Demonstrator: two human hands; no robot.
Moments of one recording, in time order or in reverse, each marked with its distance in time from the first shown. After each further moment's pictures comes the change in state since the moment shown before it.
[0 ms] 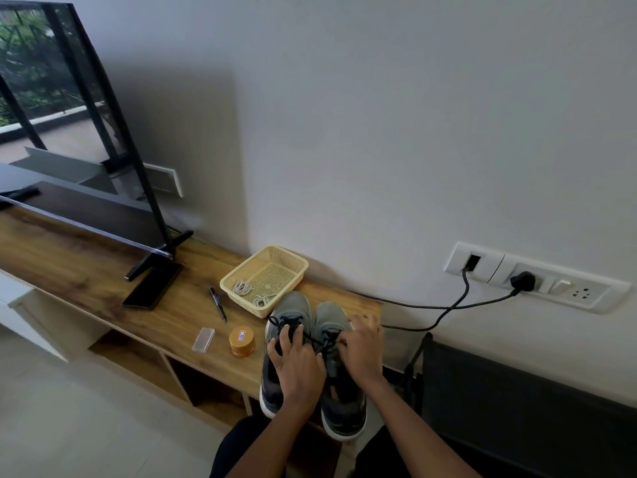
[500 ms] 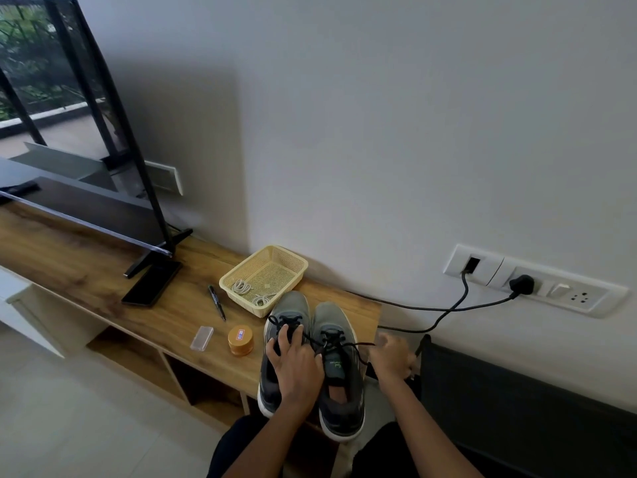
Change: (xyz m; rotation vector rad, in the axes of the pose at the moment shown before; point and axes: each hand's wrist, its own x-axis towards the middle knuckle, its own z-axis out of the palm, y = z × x) left_hand 0.000 -0.001 0.001 -0.022 -0.002 0.003; right_hand -0.004 0.032 -0.010 0.408 -0.090 0.755
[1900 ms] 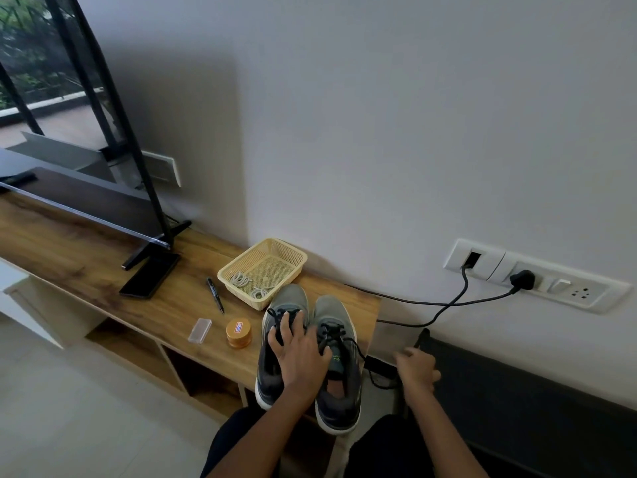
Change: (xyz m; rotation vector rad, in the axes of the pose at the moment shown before) left_hand 0.004 0.007 0.003 -0.048 0.062 0.017; right_hand 0.012 0.041 -0.024 0.152 -0.022 0.245
